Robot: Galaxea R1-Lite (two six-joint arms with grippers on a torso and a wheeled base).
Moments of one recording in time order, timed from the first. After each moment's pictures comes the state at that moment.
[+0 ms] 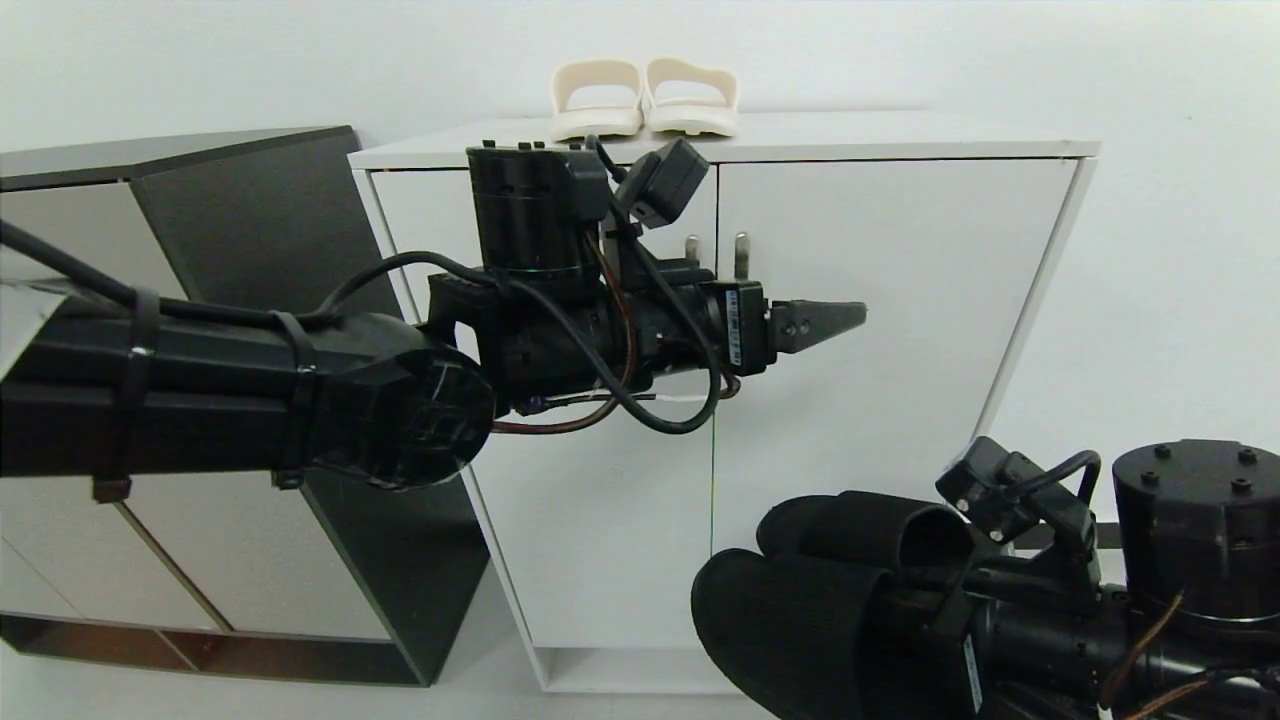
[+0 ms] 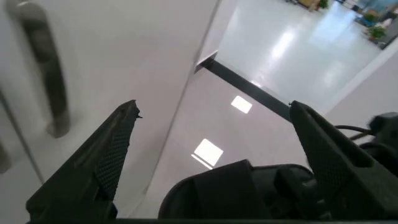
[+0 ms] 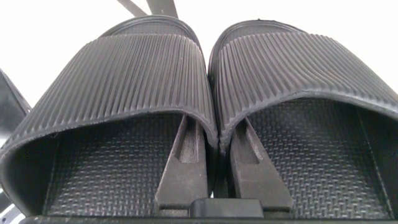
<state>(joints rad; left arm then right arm) -0.68 1.87 -1.36 -0.49 -0.42 -0.22 0.73 1.48 -0.50 -0.59 0.12 0.04</state>
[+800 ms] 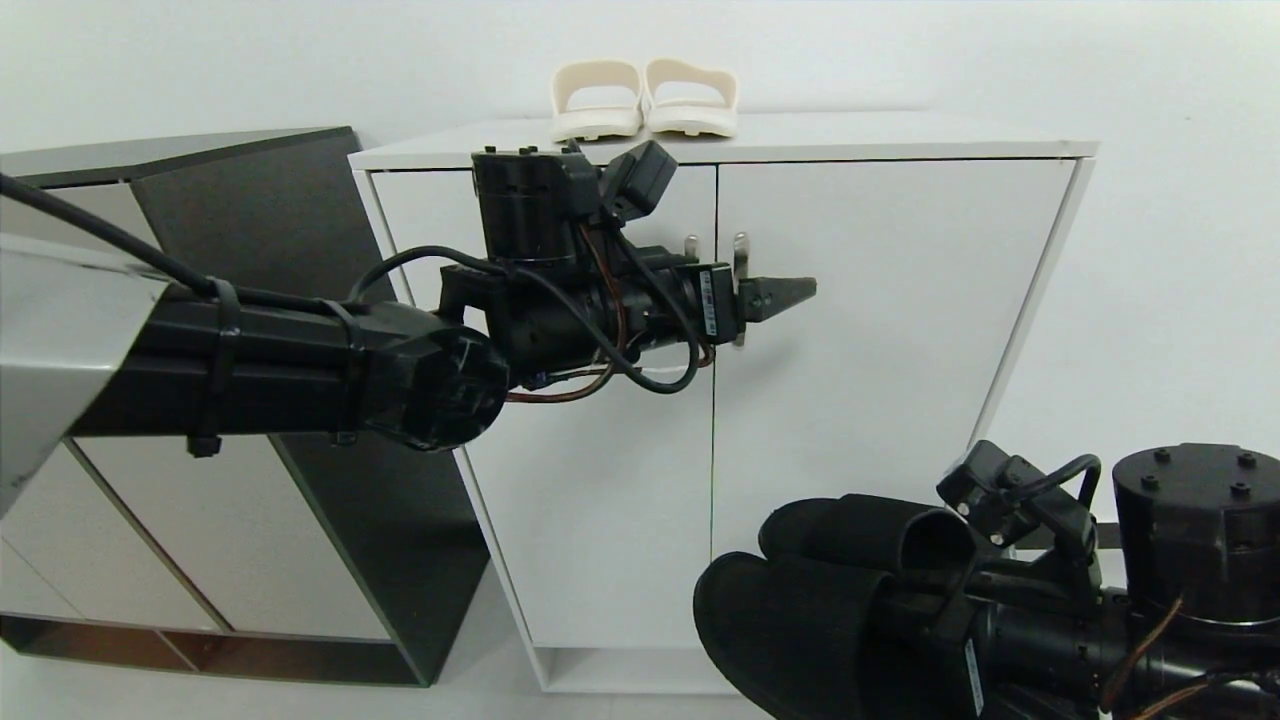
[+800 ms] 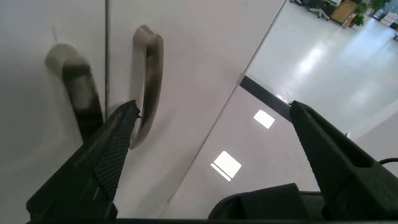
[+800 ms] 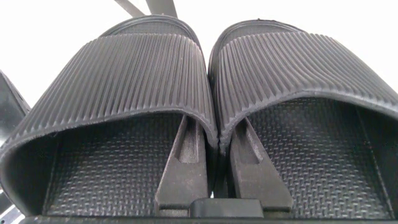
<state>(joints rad) -0.60 1.95 -1.45 -0.49 -0.36 -0.22 0.73 1.48 -0.49 -0.59 0.12 0.03</state>
